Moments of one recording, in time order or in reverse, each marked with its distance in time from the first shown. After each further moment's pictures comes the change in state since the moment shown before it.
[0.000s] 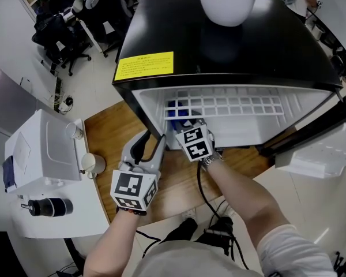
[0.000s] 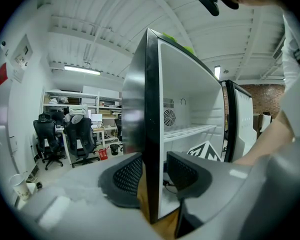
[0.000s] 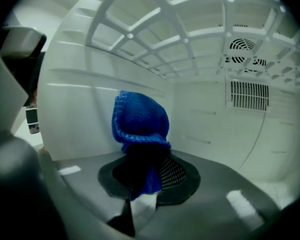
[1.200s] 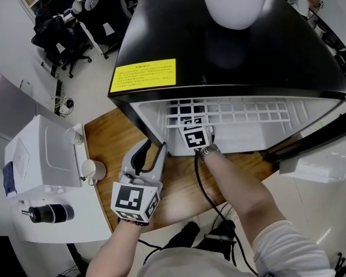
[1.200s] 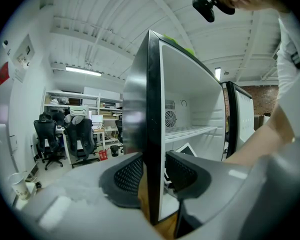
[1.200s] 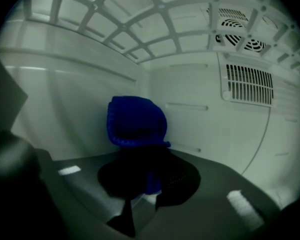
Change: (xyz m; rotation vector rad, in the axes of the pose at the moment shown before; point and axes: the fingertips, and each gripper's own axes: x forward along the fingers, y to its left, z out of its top) left arm 0.001 0.002 0.001 -0.010 -0.021 0.010; right arm 0.050 -0.053 0.001 0.055 -0.008 -0.147
